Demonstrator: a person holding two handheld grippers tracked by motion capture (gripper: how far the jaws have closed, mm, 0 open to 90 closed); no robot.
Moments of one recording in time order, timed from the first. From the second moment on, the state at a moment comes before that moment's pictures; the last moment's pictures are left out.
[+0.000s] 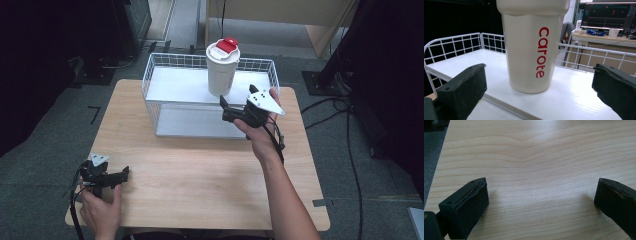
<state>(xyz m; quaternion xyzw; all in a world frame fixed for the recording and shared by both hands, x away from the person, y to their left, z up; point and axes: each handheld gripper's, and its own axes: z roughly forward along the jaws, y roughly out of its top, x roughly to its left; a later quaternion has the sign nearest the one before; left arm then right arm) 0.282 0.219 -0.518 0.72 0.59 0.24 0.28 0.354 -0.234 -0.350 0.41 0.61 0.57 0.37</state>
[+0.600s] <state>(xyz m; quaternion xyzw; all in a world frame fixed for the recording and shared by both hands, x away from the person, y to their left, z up) 0.282 0.219 -0.518 0.72 0.59 0.24 0.28 0.328 -0.259 -0.369 0.42 0.61 0.56 0.38</state>
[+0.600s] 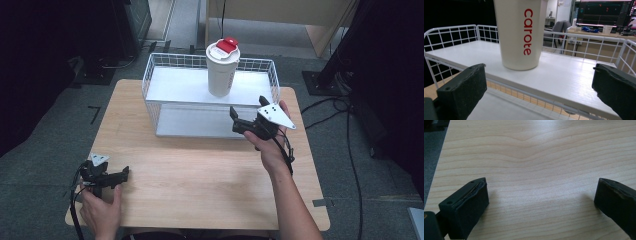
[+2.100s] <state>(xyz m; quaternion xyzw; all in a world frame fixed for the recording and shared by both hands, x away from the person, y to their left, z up) 0.281 0.219 -0.518 0.72 0.59 0.24 0.28 0.253 -0.347 -0.457 0.50 0.60 0.51 0.36</state>
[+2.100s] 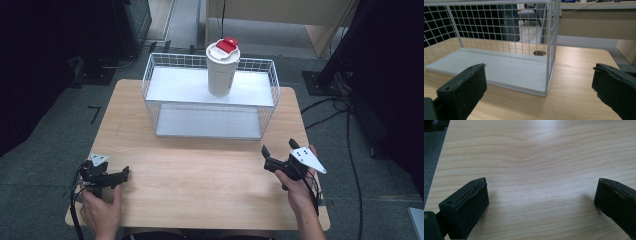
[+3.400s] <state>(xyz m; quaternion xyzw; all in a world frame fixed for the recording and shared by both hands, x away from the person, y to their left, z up) 0.281 0.219 -0.518 0.72 0.59 0.24 0.28 0.191 -0.416 -0.513 0.57 0.63 0.40 0.35</state>
